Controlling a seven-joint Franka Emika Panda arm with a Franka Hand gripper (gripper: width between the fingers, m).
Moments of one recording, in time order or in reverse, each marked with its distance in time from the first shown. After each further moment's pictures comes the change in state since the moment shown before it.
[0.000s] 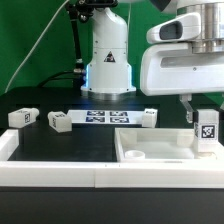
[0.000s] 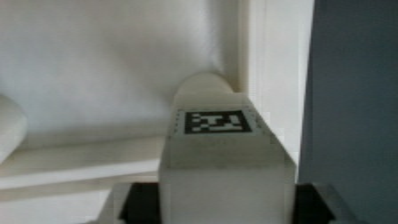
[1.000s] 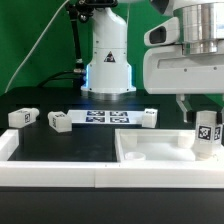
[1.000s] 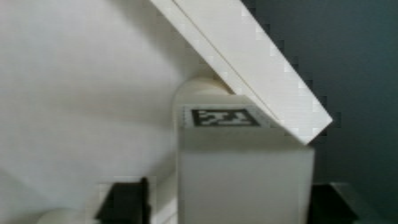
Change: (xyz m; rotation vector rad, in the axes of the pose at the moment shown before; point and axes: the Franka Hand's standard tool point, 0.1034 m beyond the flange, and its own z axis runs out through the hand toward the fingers) arm 0.004 0.002 0.000 0.029 0.013 0.543
